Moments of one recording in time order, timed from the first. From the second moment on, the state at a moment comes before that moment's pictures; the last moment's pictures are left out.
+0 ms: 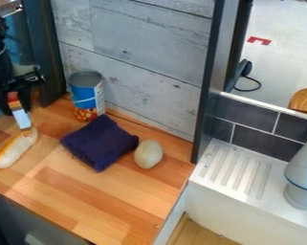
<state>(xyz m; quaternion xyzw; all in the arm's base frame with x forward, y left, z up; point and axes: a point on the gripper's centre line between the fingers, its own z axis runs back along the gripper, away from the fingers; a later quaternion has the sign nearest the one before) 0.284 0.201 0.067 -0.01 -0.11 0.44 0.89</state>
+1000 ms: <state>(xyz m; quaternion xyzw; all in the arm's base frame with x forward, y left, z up) 0.332 0.194 0.032 0.00 -0.09 0.45 0.89</state>
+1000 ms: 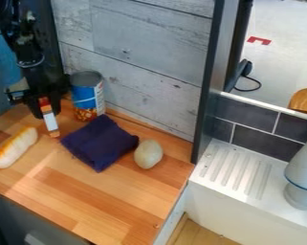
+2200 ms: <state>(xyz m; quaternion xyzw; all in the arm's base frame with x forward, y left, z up) 0.341 0.190 0.018 0.00 -0.06 0.45 0.89</state>
